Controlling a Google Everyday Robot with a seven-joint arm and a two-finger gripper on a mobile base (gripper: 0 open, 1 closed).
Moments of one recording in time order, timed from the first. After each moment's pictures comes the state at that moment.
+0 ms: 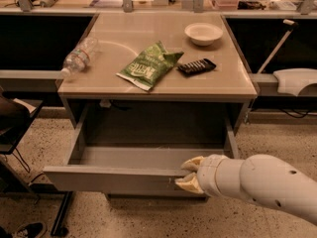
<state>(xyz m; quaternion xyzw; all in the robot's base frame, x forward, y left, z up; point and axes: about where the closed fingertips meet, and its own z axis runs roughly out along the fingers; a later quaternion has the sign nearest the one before) 0.439 -0.087 0.669 -0.50 0.78 0.08 0.37</state>
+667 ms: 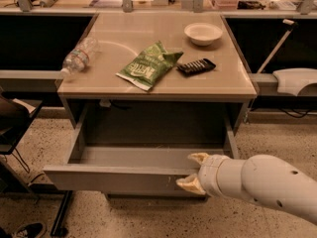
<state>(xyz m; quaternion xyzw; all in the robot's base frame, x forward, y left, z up) 0.439 -0.087 0.669 -0.50 0.78 0.08 0.37</state>
